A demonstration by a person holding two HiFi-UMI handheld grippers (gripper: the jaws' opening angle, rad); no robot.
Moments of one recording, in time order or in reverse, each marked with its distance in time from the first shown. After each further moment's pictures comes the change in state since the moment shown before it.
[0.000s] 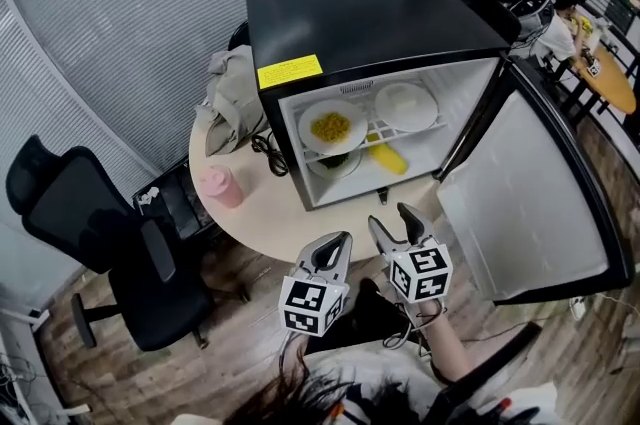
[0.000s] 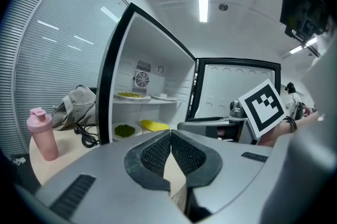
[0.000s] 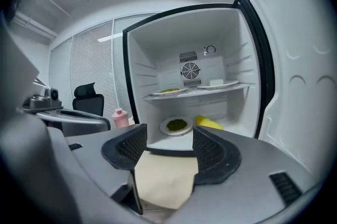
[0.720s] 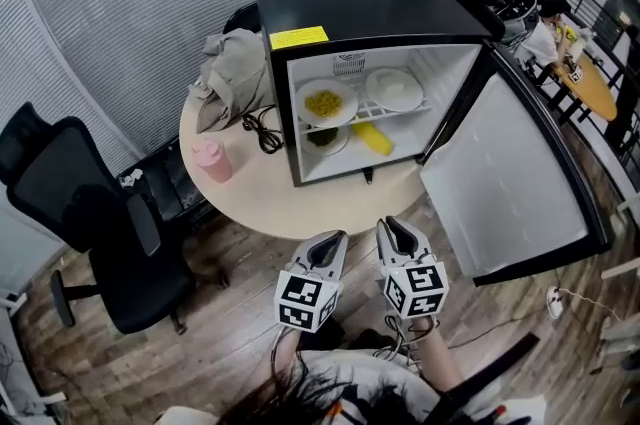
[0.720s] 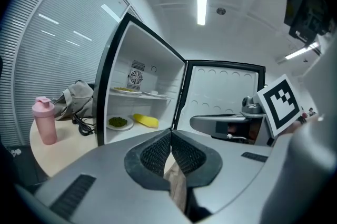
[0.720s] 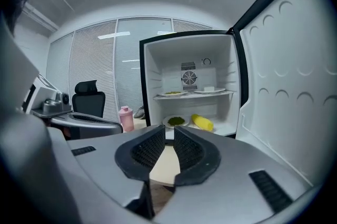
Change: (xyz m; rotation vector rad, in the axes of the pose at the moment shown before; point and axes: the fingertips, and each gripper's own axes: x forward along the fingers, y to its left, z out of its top) left arm -0.042 -0.044 -0.025 -0.027 -0.003 -0.052; right arm -0.085 0.031 -0.016 -0.039 -0.026 -0.077
